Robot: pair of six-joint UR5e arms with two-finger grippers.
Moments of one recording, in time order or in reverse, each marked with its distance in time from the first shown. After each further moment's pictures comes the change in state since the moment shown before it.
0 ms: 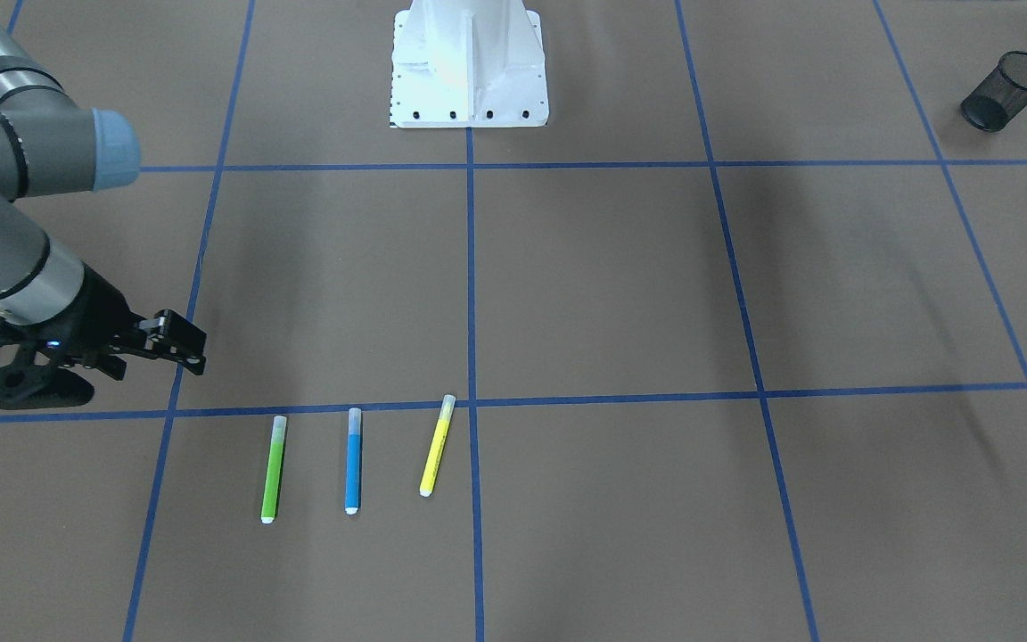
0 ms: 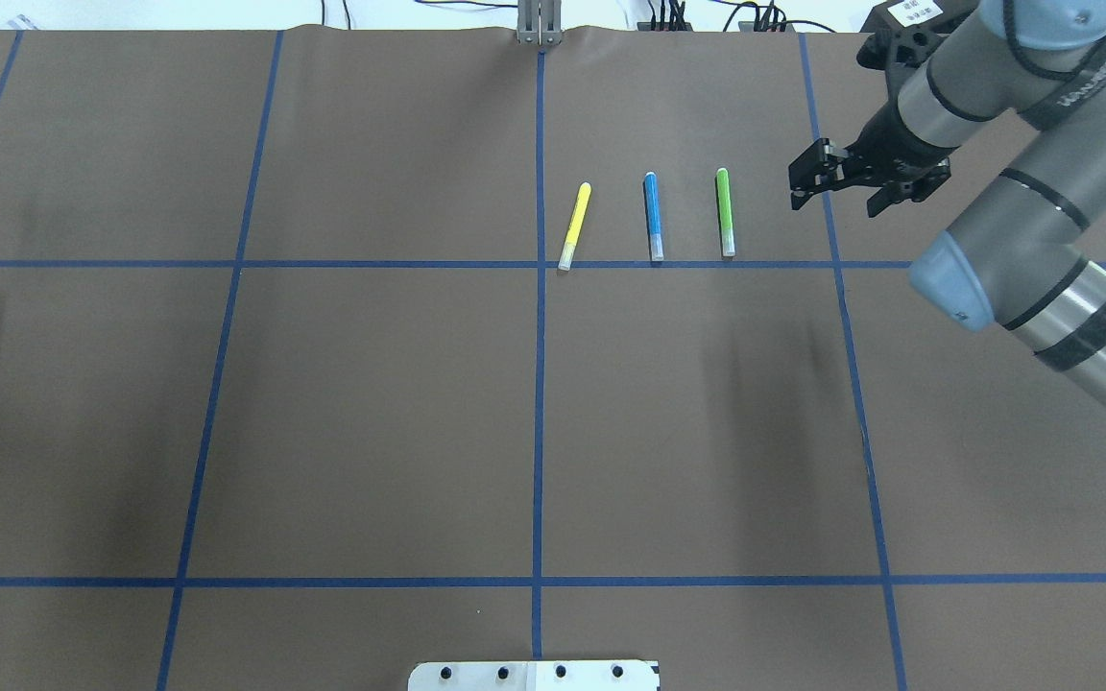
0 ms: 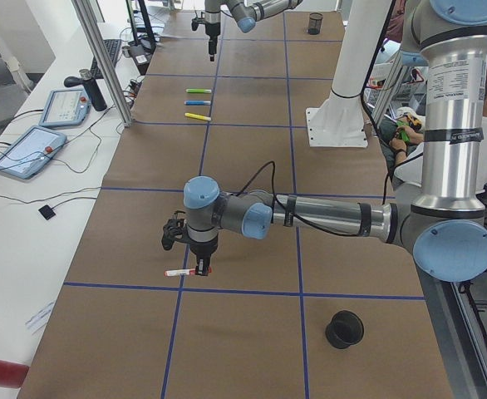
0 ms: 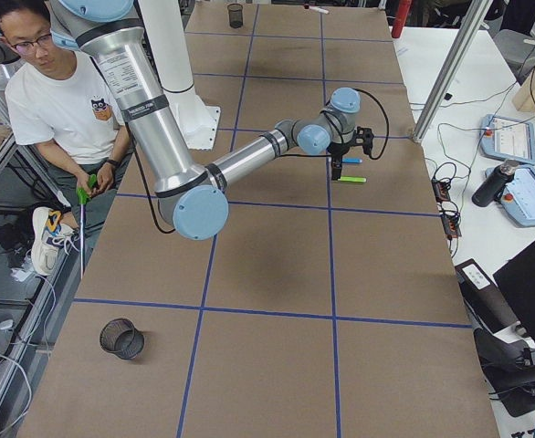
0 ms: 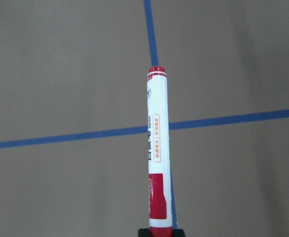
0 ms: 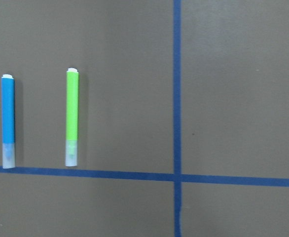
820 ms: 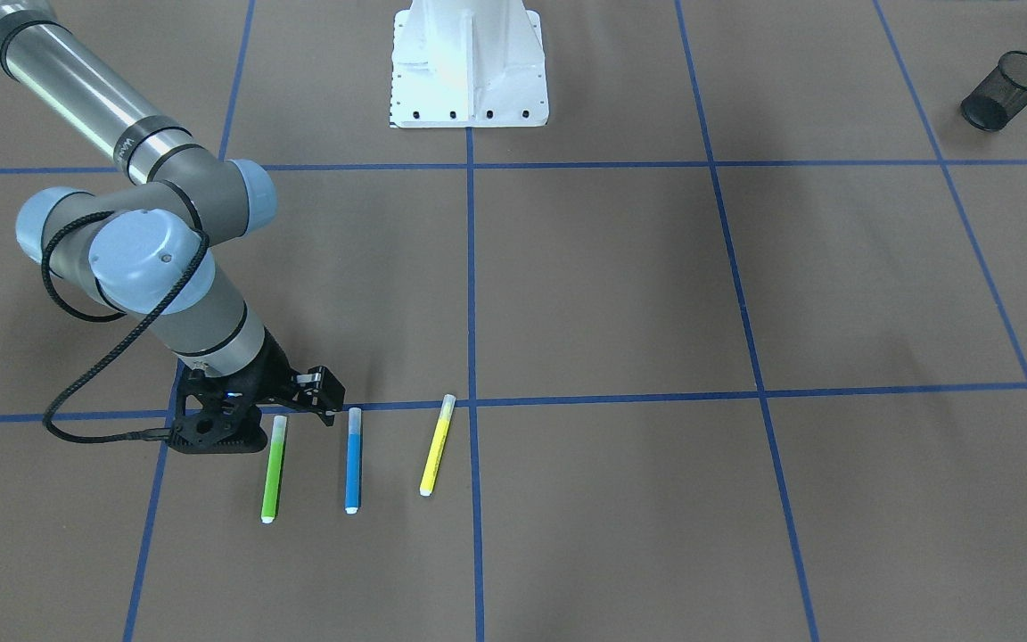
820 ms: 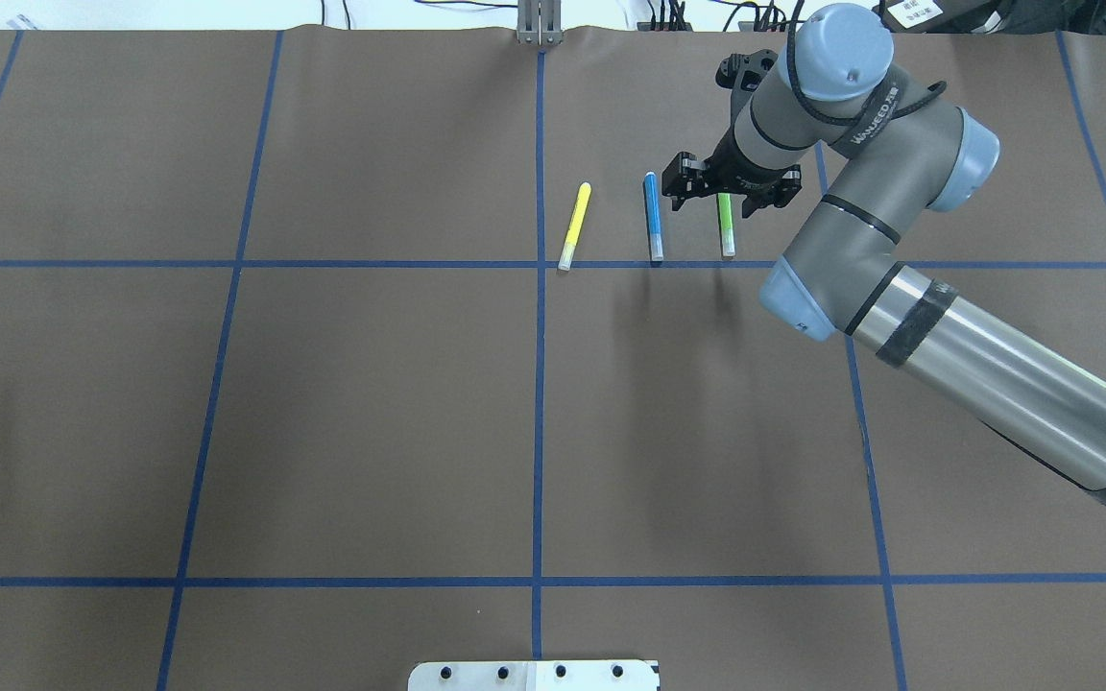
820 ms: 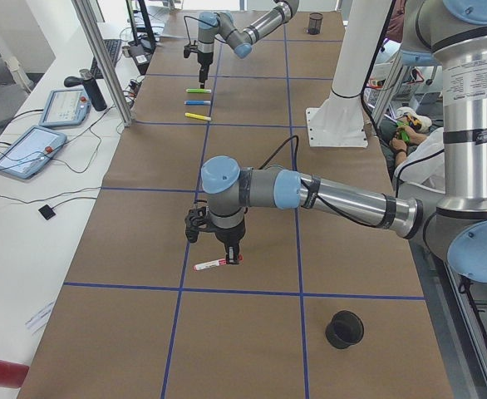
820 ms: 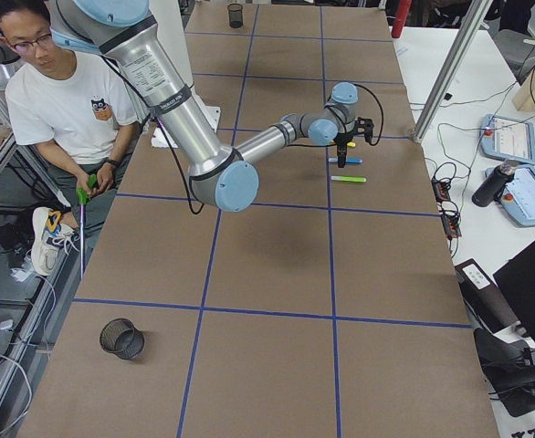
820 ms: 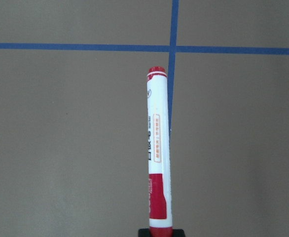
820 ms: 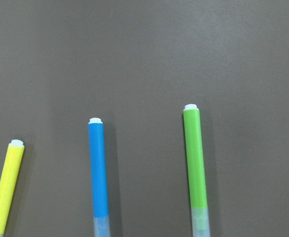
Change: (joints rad) left arm -0.065 0.102 -0.263 0.346 -0.047 0.119; right arm -0.136 0.204 -0.264 0.148 -0.159 0.139
